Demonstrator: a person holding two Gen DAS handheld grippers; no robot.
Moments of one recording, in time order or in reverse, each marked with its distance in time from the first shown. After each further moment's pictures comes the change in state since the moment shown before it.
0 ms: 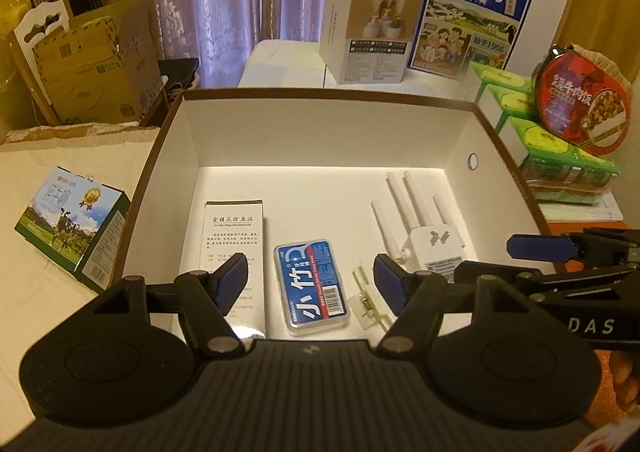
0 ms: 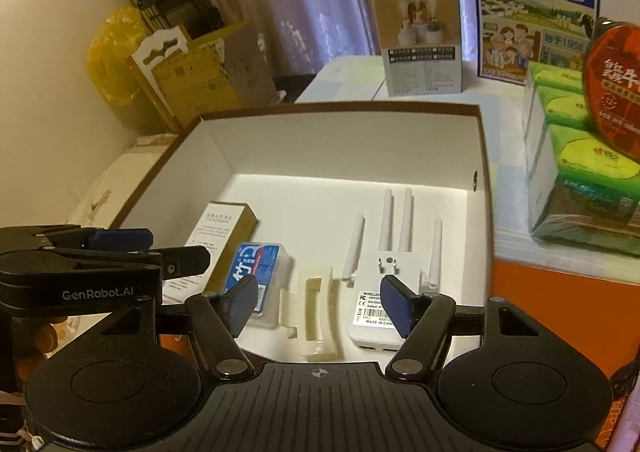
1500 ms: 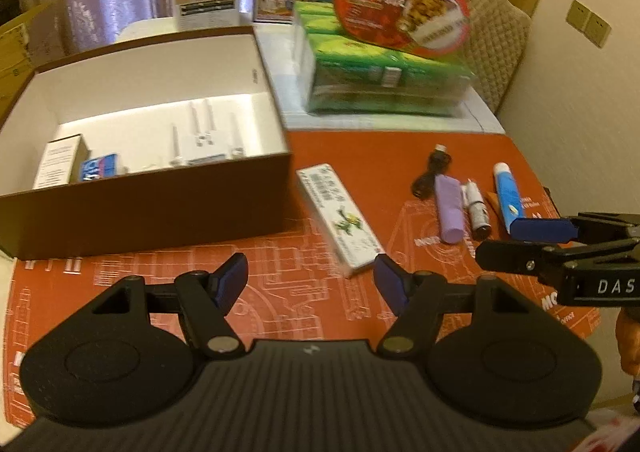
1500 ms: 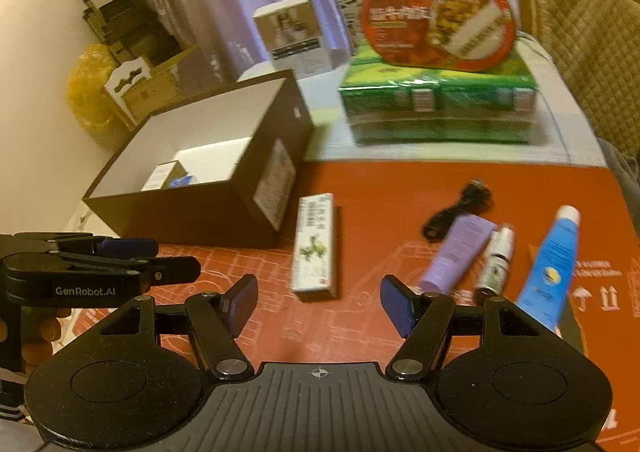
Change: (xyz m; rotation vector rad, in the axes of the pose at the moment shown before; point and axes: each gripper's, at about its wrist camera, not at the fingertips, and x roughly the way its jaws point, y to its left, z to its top) left arm -0.051 -0.191 -0.097 0.130 0.065 -0.190; right arm -0.184 -0.137 -0.137 0.127 -0.039 -0.053
